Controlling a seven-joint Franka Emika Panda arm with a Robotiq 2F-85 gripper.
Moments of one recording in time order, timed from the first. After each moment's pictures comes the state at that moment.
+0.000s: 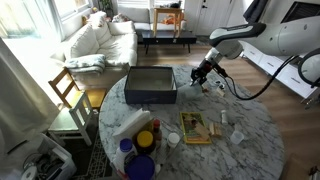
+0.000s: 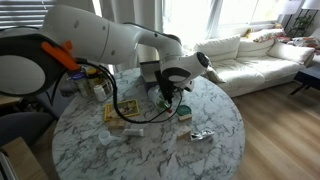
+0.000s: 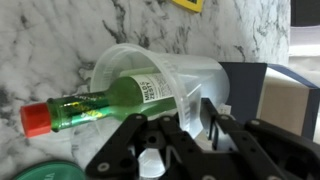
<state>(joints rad) -0.41 0.94 -0.02 -1.10 0.69 1.78 -0.27</state>
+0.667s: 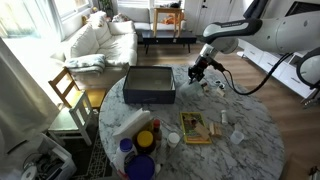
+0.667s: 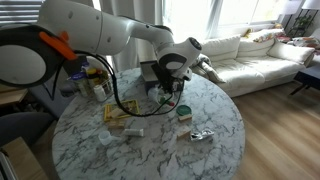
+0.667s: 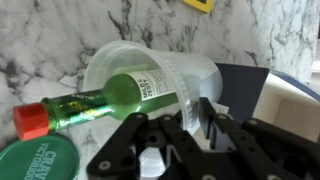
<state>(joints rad) -0.33 0.92 -0.06 -1.06 0.57 1.78 -0.25</state>
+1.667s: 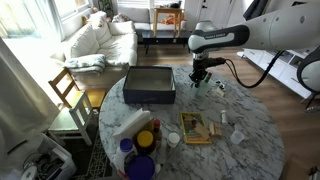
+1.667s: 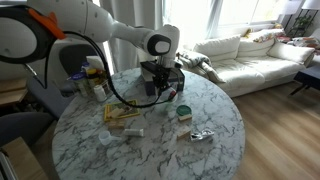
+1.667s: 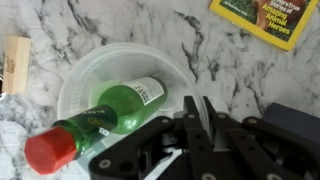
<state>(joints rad) -0.11 0.85 -0.23 -1.13 0.18 1.78 -0.13</state>
